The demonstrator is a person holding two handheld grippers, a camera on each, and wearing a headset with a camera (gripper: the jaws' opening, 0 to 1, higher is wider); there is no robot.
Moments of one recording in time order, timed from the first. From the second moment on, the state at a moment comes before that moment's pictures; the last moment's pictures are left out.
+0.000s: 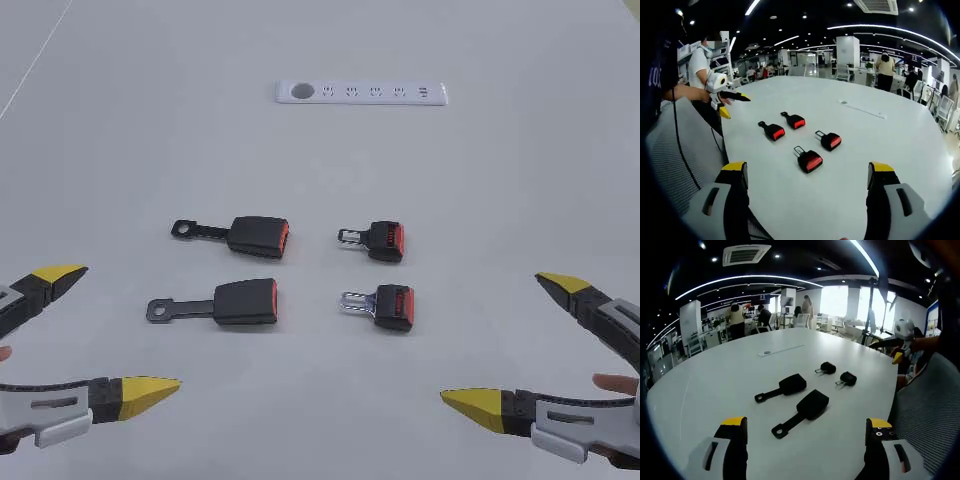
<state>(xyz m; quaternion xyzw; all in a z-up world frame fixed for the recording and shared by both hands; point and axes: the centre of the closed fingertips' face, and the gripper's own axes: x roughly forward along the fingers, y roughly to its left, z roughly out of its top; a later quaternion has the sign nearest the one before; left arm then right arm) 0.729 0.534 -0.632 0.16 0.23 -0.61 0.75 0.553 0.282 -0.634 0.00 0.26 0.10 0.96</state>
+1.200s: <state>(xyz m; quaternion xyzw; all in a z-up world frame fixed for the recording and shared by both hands) 0.726 0.529 -0.634 0.18 0.22 -0.62 0.73 0.550 0.282 -0.633 -0.02 0.26 0.10 0.96</state>
